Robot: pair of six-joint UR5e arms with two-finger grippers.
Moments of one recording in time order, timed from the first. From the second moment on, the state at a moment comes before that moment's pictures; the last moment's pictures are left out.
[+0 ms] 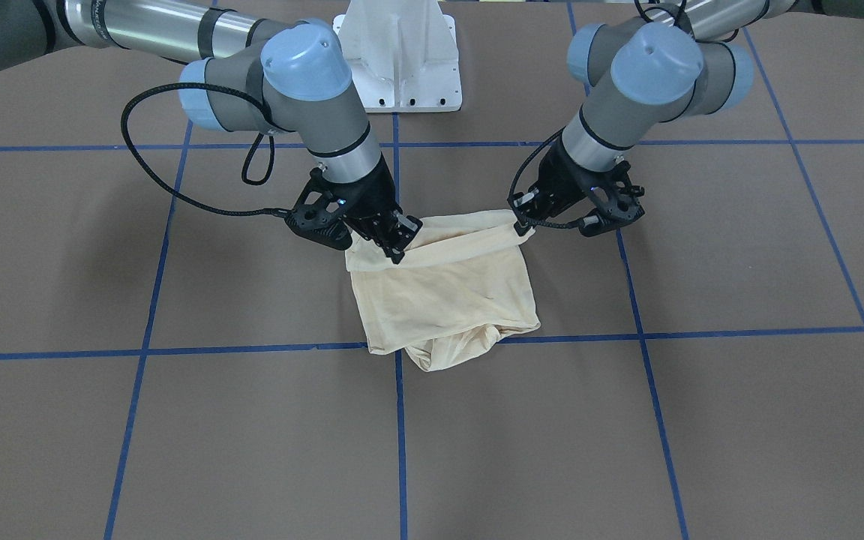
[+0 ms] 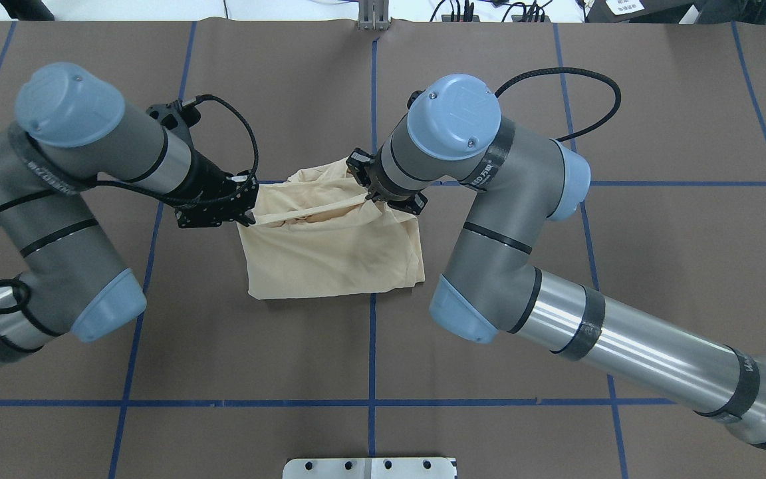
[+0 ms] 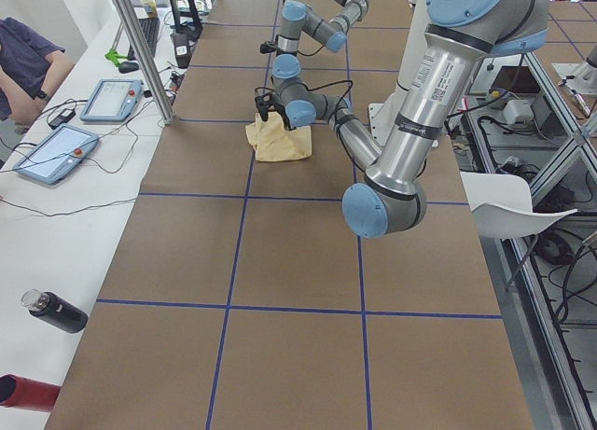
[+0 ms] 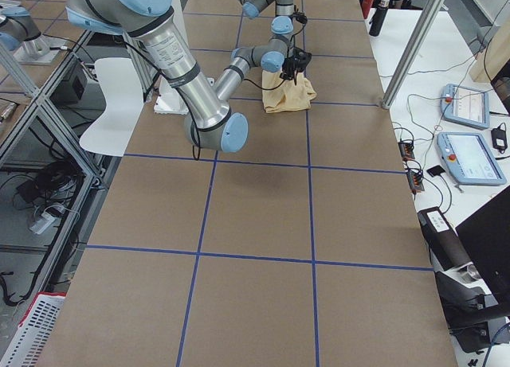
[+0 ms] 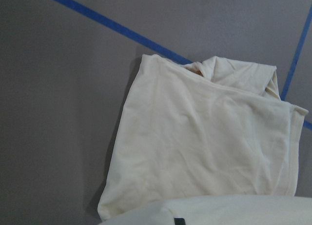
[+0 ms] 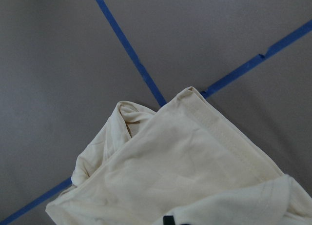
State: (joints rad) left arm -0.74 -2.07 -1.74 -1.86 -2.13 -1.55; right arm 0.60 -0.78 1.52 -1.28 1.86 1.81
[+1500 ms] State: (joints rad) left arm -0.78 -2.18 -1.44 -2.01 -2.13 -1.53; right arm 0.62 -0.65 1.19 -1.10 1.82 1.80
